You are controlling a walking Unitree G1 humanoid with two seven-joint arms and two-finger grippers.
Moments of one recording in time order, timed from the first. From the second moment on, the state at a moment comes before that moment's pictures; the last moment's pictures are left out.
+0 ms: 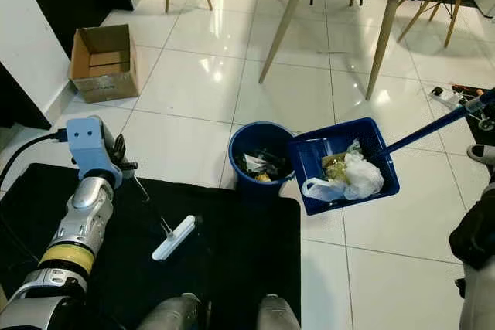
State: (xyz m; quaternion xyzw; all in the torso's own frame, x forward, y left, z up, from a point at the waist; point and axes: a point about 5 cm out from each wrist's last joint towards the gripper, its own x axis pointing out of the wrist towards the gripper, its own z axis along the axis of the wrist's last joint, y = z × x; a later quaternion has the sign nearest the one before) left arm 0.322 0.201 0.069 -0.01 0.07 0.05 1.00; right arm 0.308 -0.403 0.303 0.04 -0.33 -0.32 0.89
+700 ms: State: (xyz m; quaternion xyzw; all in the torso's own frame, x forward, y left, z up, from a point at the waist) left arm 0.319 0.202 0.070 -0.02 0.06 0.06 1.00; right arm 0.327 -0.363 0.313 -0.02 -0.38 -0.30 0.87
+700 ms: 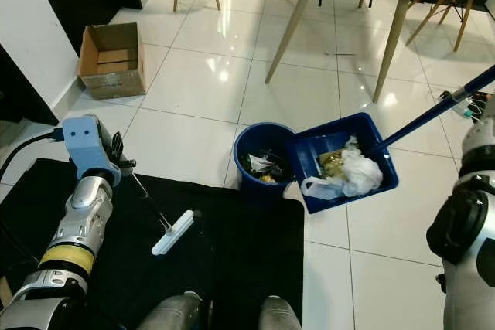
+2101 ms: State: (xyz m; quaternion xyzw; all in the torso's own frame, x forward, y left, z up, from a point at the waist) left arm 0.330 0.201 0.113 0.00 -0.02 0.03 1.00; right arm 0.355 -0.322 0.388 -0.03 -0.39 -0.29 0.87
